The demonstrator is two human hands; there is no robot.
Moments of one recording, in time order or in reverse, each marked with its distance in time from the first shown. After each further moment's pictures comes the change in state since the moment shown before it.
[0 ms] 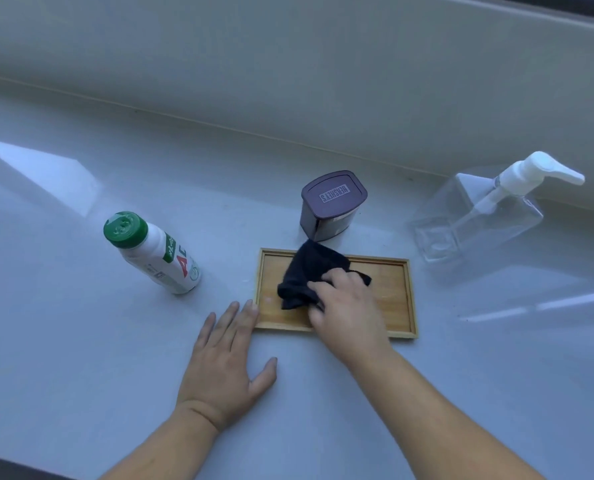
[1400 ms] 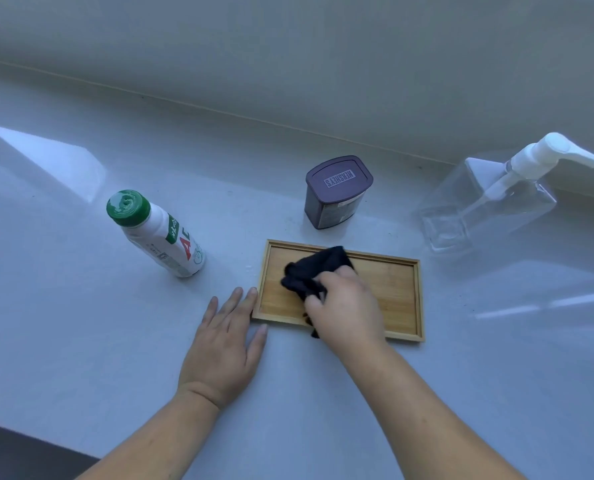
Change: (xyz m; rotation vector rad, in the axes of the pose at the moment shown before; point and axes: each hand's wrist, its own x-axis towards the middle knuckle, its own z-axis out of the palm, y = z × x) left_hand 0.002 0.000 -0.002 -0.116 -0.005 -0.071; right_hand -0.006 -0.023 -0.010 0.206 -0.116 0.241
